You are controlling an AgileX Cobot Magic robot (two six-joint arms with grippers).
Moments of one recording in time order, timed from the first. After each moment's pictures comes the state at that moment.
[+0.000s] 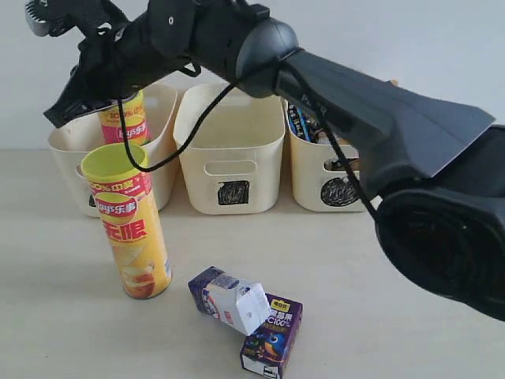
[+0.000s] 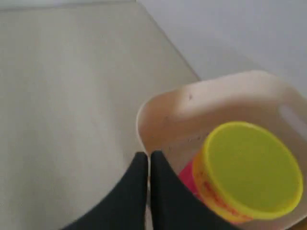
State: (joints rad) left arm -0.05 0.00 0.00 -0.11 0.31 0.03; right arm 0.78 2.41 -2.51 0.35 0.73 -0.60
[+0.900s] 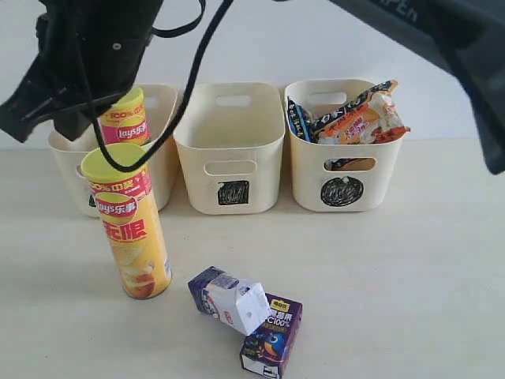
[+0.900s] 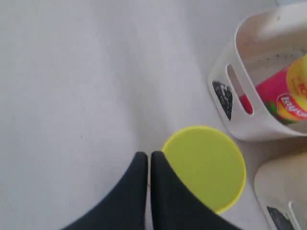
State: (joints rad) left arm -0.05 0.00 0.00 -0.11 0.31 0.03; right arm 0.91 2.14 -2.36 0.17 1.22 -0.39
